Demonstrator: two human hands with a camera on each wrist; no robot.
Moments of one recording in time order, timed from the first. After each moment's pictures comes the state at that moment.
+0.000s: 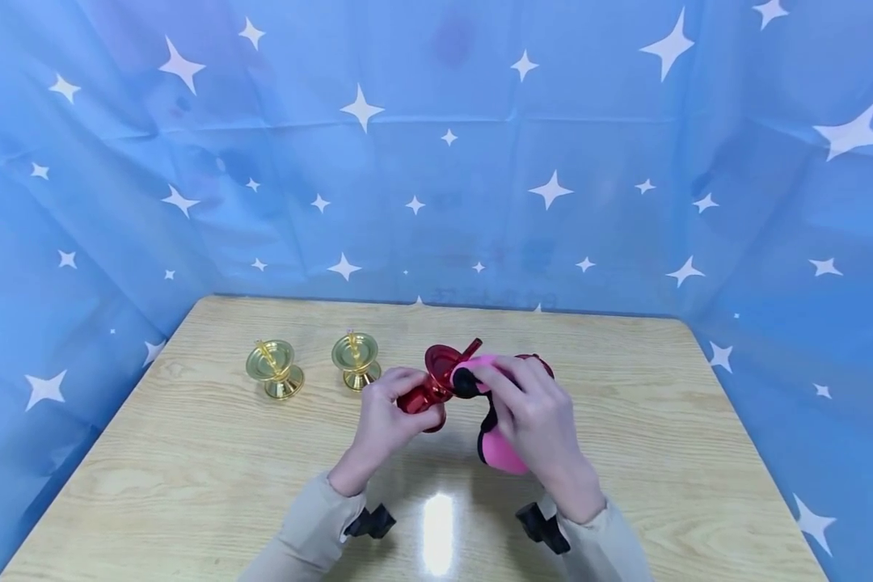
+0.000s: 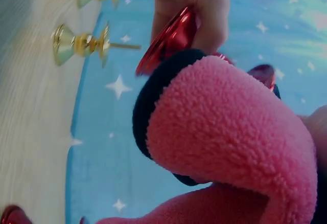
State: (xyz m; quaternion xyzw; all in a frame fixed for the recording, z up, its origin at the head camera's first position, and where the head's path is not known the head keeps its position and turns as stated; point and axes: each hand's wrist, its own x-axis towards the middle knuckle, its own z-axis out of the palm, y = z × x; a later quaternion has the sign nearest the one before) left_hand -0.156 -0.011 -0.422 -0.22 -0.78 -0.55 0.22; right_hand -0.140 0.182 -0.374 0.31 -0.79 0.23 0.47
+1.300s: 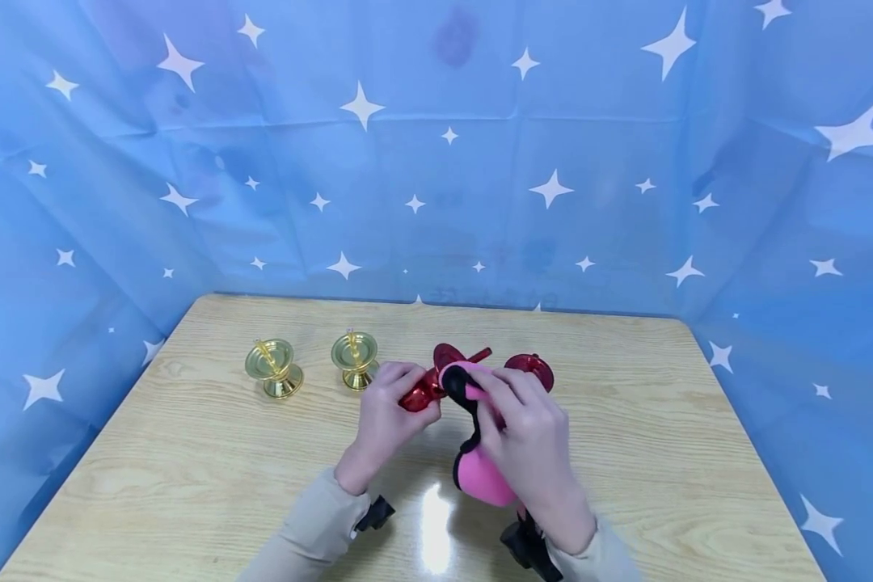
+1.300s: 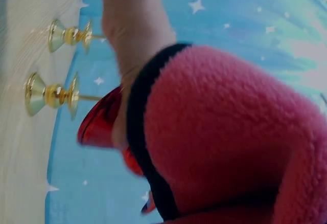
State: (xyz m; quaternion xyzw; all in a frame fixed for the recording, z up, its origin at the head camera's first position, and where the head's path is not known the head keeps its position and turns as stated) left_hand -0.163 -0.010 -0.429 -0.25 -0.82 -0.38 0.36; right_hand -0.117 0.162 -0.362 0.26 -0.80 0.28 0.46
